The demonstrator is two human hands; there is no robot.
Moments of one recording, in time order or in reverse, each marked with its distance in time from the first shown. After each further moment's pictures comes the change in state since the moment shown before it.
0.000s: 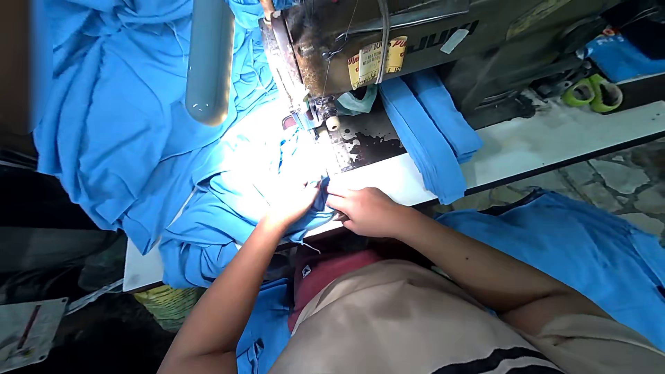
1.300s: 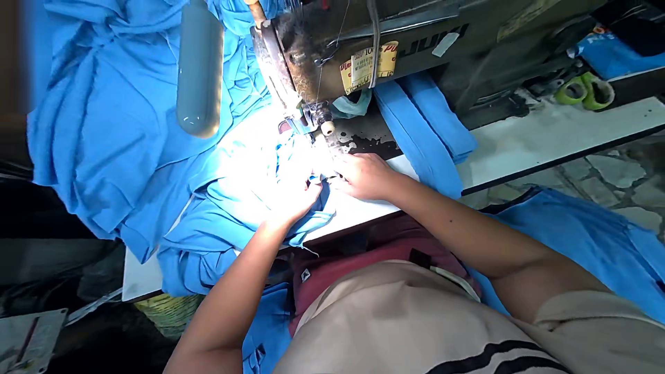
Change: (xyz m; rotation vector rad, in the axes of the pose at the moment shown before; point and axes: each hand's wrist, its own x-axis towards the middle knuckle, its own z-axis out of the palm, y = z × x) left_hand 0.017 -0.009 0.007 0.071 0.095 0.135; right_hand 0.034 0.059 -0.011 -0.137 0.329 -0.070
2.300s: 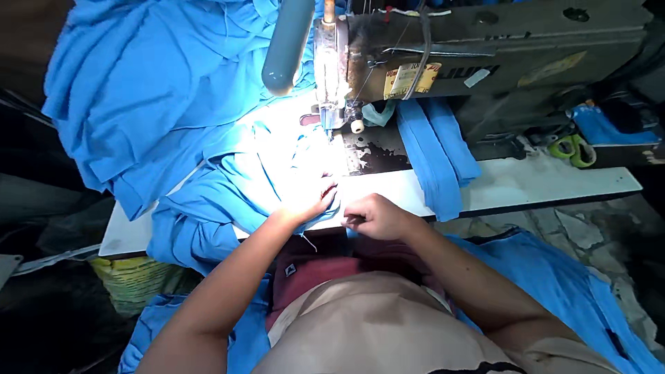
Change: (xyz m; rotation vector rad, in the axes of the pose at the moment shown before) left_hand -0.021 -0.006 0.015 0.028 -0.047 0.173; right_hand -0.044 -0.041 0.000 0.479 -0.086 -0.132
